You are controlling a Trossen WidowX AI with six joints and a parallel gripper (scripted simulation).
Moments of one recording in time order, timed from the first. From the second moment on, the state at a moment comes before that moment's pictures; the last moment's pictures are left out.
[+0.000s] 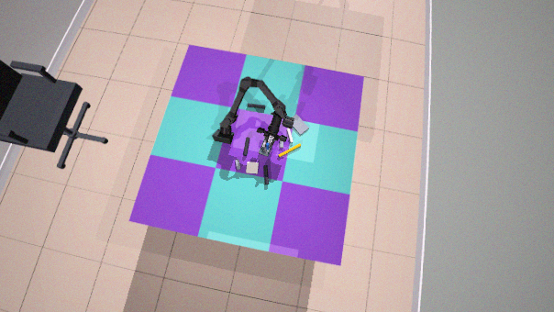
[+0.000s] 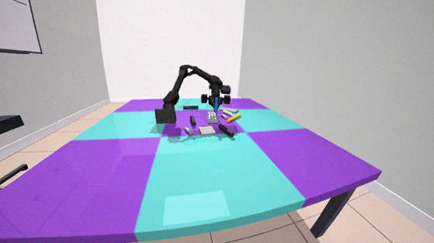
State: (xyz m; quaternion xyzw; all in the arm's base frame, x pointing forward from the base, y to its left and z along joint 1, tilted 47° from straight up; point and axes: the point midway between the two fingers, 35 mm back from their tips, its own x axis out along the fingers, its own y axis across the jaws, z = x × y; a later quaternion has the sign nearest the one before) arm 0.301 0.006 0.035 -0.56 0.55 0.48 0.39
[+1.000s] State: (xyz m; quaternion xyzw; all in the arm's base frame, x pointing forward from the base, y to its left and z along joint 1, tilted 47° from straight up) arm 0.300 0.015 0.026 -0.56 0.55 0.48 0.39
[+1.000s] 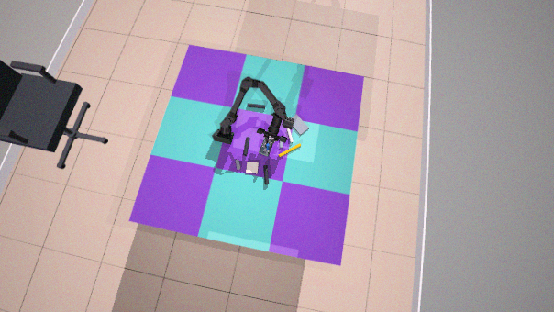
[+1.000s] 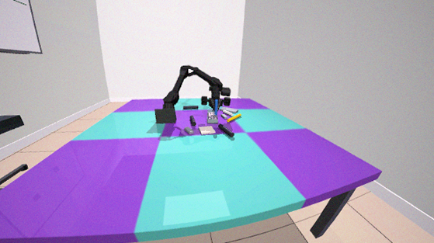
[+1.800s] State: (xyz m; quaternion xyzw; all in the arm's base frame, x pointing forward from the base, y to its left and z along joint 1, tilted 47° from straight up) arm 0.300 0.017 0.024 -0.56 0.55 0.48 0.40
